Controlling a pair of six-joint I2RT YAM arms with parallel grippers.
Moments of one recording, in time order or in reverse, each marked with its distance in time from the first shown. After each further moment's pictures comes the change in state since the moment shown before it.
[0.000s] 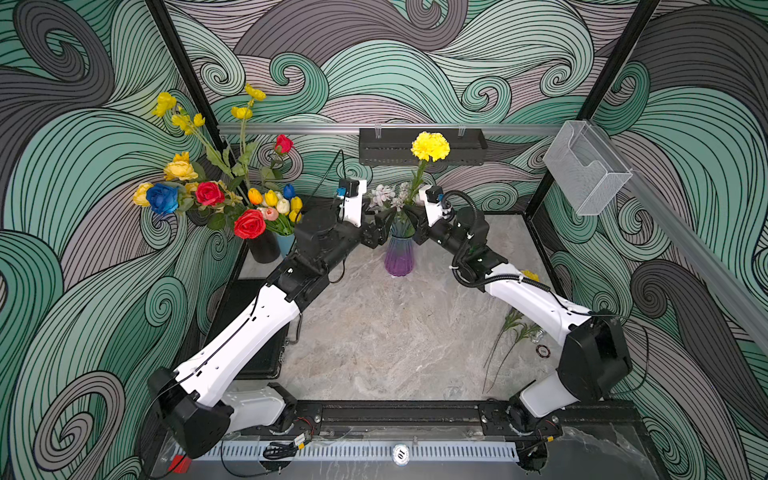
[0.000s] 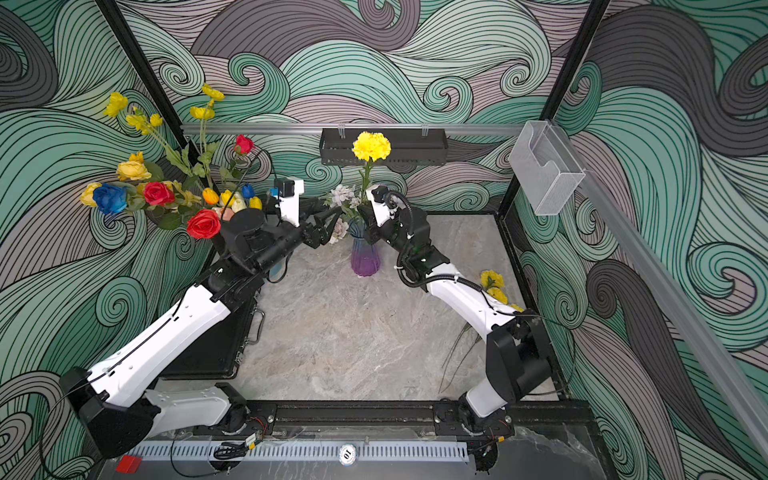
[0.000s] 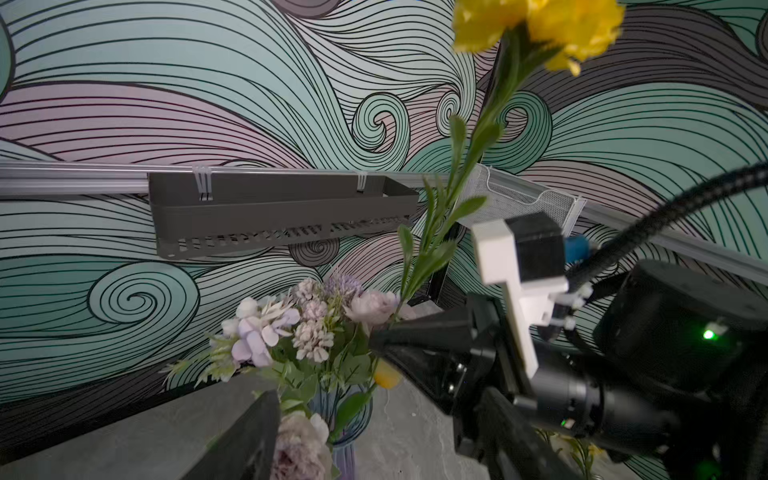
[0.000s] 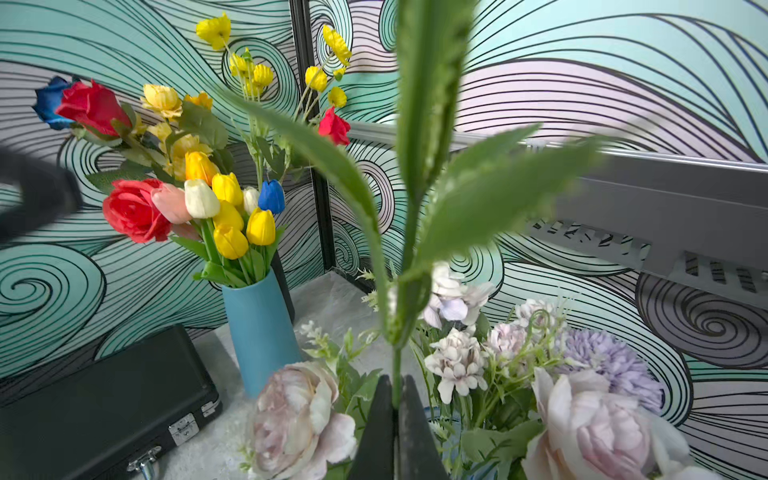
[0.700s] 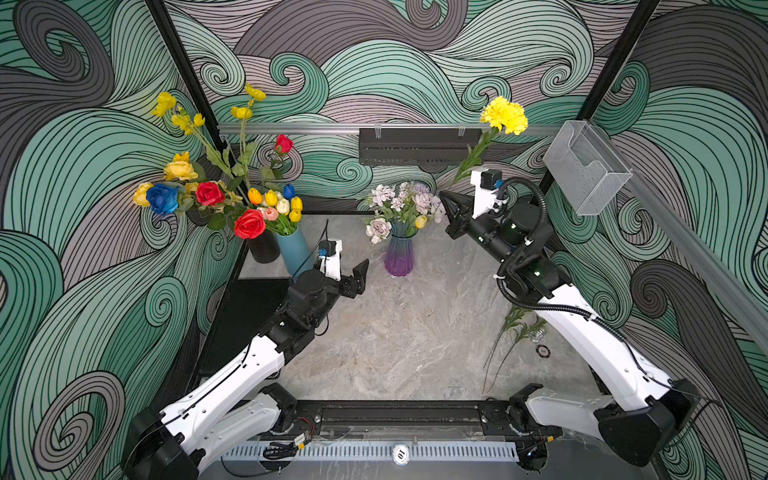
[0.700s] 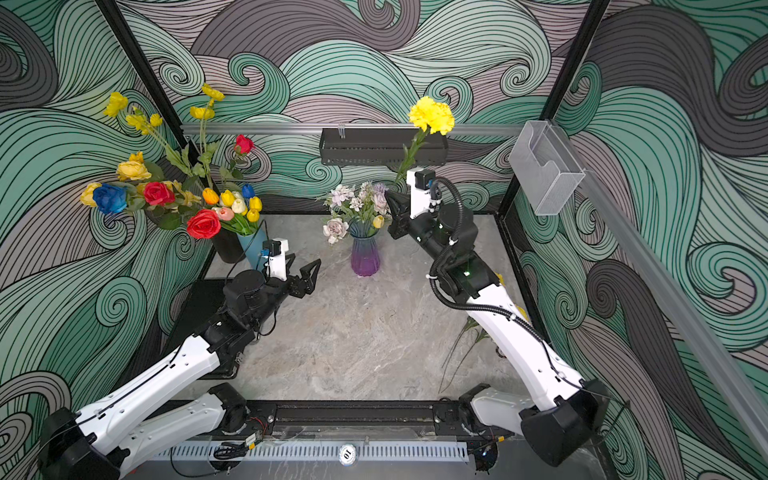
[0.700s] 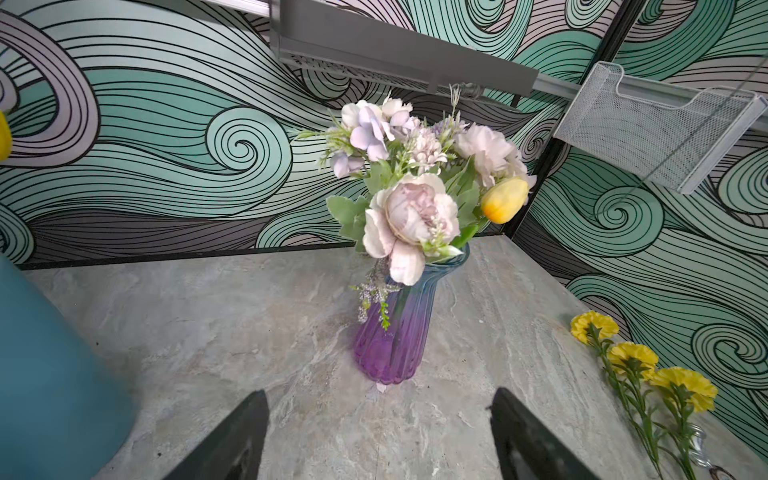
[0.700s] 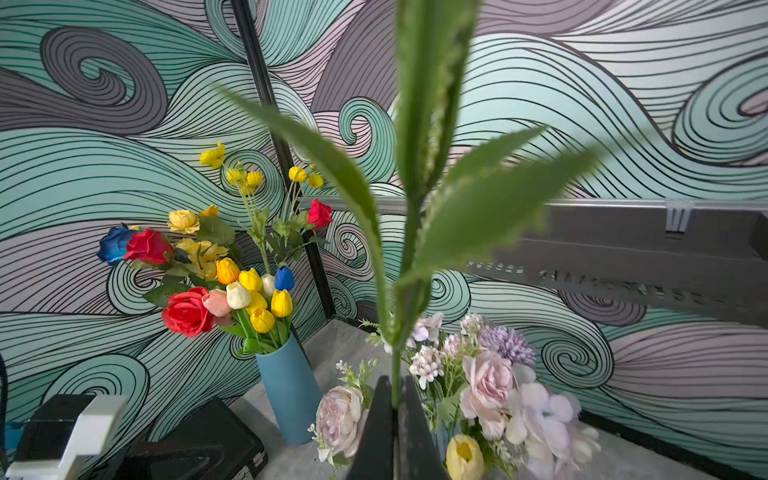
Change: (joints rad) left arm 0.000 -0.272 -0.530 0.092 -0.202 -0.074; right arm -0.072 -0.345 0.004 -0.306 0.100 0.193
